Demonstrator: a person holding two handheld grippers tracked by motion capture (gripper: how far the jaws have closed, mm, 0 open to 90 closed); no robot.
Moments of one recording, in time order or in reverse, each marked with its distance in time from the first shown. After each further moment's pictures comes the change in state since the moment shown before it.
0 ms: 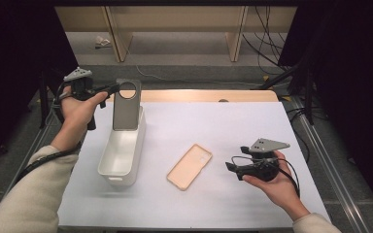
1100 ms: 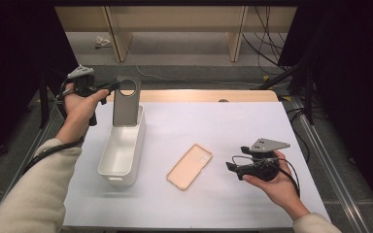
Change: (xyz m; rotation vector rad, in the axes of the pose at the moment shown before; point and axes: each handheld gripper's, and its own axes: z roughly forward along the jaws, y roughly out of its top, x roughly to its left) left arm 0.015 -0.001 0.018 -0.003 0.011 0.017; right arm -0.002 -0.001 0.001 -0.002 0.000 0.003
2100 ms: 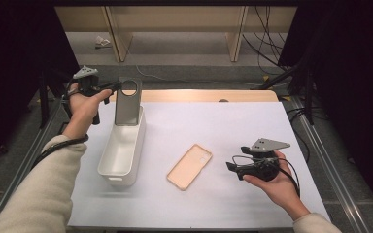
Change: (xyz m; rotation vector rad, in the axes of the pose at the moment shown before) left arm 0.009 -0.008 0.018 0.008 0.010 -0.005; right arm -0.001 -0.001 0.000 0.002 0.002 0.004
